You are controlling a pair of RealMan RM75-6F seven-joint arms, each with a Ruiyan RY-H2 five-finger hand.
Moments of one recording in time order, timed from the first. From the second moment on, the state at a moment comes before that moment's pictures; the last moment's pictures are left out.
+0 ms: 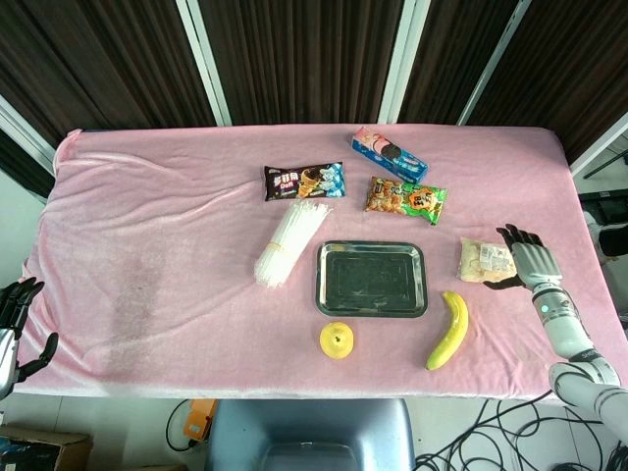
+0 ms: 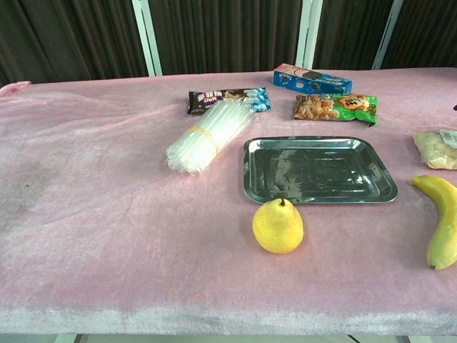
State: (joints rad) left arm -0.08 -1.13 -0.07 -1.50 1.55 1.58 -0.14; right arm 0.57 -1.45 0.15 -0.81 -1.26 0.62 0.30
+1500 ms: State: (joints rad) left arm -0.08 -1.13 -0.07 -1.49 1.54 1.58 -0.15; right arm 0.60 -1.62 0.16 -0.63 -1.33 0.84 0.34
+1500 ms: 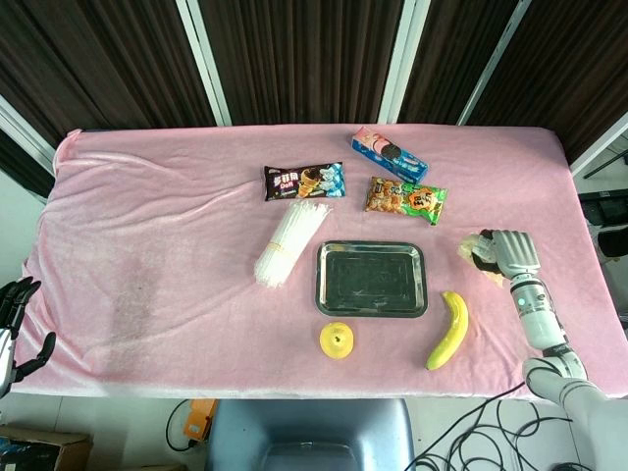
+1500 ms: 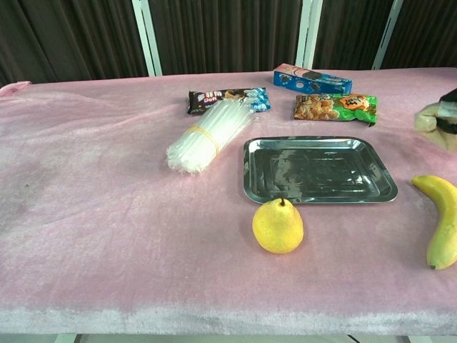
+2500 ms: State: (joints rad) left arm -0.08 -1.13 -0.07 -1.49 1.55 1.60 -0.15; right arm 0.58 -1.44 0.13 -1.16 -1.49 1.18 0.25
